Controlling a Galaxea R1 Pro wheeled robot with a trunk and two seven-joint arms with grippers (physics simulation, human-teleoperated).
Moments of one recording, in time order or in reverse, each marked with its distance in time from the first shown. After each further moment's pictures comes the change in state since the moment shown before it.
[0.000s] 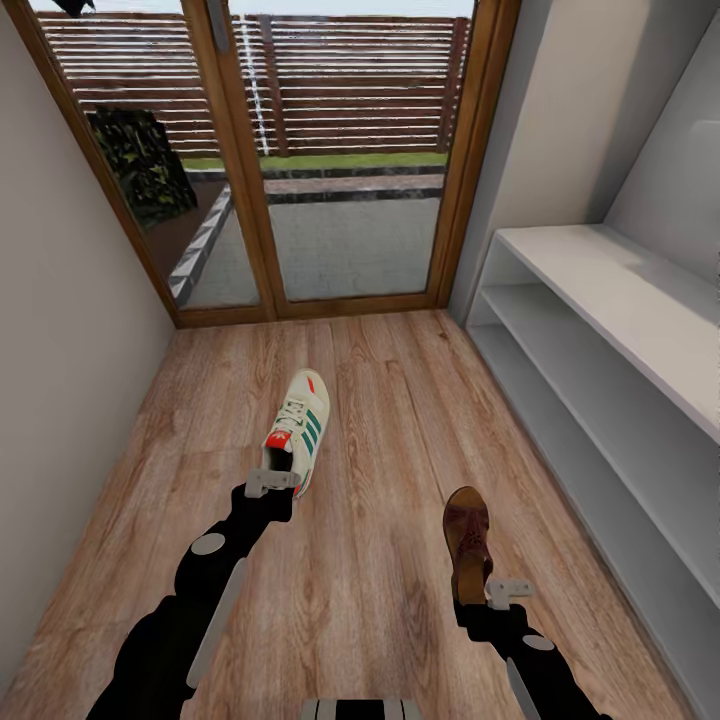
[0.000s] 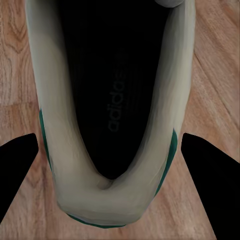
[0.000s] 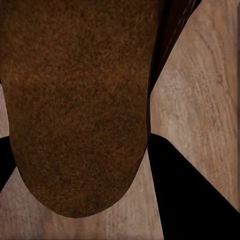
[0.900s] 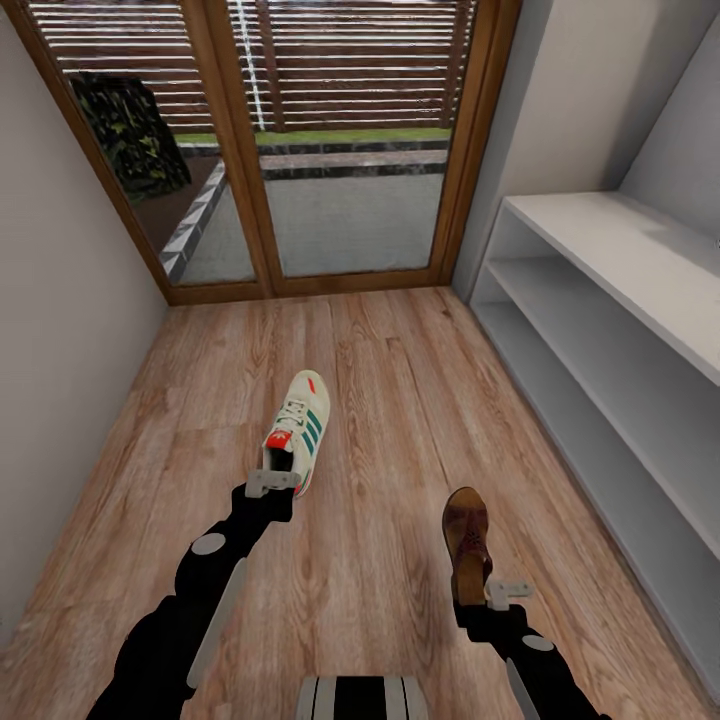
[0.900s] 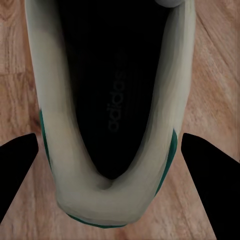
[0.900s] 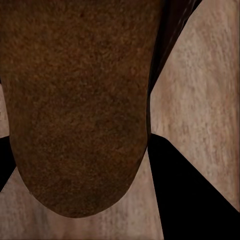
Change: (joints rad) left arm 0.000 0.000 -0.001 0.000 0.000 0.000 -0.001; right arm 0.000 0.000 0.001 0.002 0.008 0.000 0.002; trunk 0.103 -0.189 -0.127
